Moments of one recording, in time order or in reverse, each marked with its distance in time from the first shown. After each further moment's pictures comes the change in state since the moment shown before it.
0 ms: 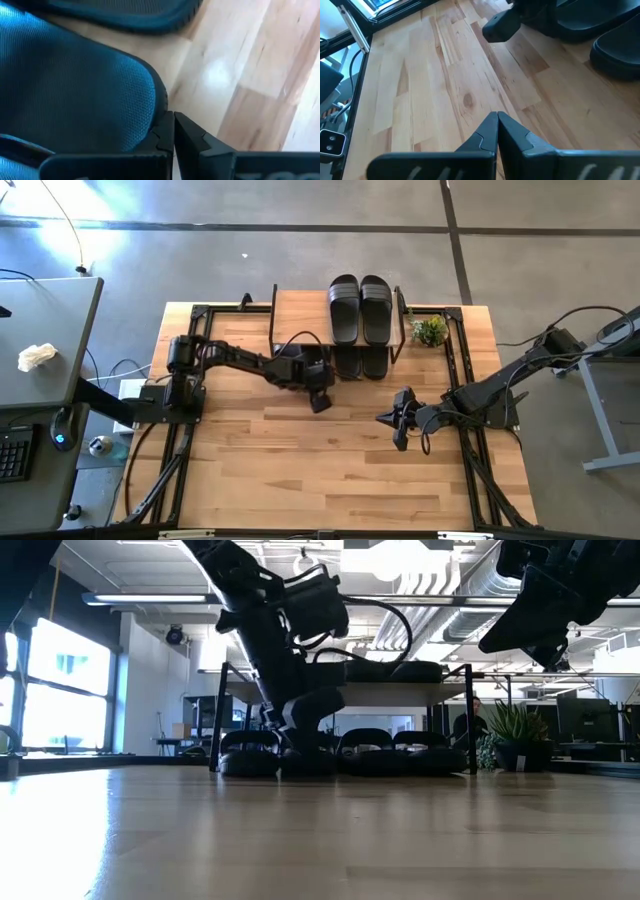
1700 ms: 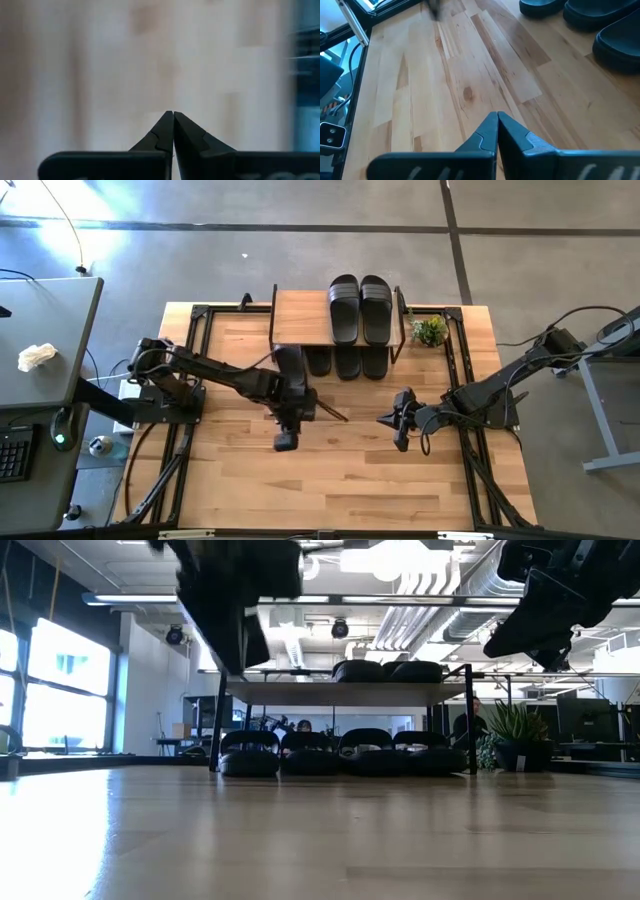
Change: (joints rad) left arm -0.209 -0.265 0.001 -0.322 0.582 0.039; right arm 0.000 0.000 0.000 -0.023 -0.022 0.009
